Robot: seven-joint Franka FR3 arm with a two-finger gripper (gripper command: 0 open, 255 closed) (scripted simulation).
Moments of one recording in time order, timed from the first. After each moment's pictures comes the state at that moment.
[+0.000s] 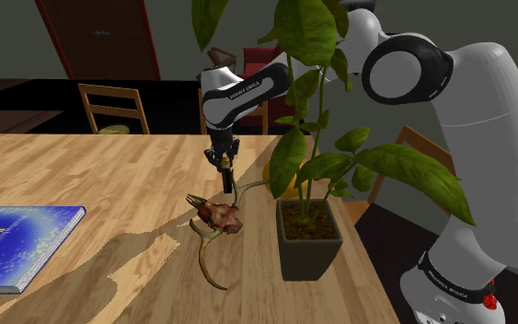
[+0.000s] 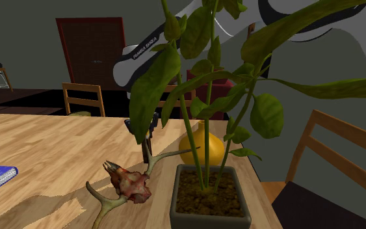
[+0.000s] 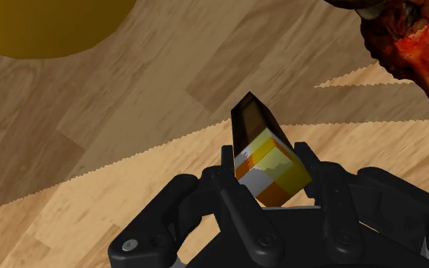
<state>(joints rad) 0.14 0.62 0.05 -1.50 -0.05 2.10 0.22</state>
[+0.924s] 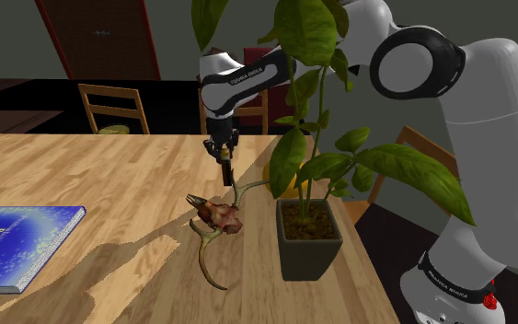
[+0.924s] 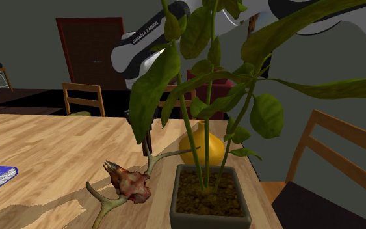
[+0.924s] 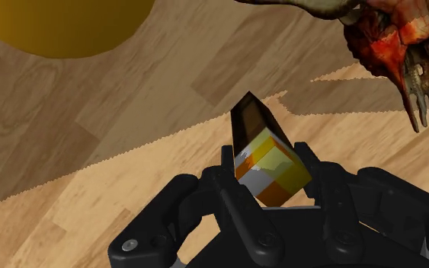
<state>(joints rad) 0.14 0.57 0.06 -1.48 -0.04 2.03 0.22</state>
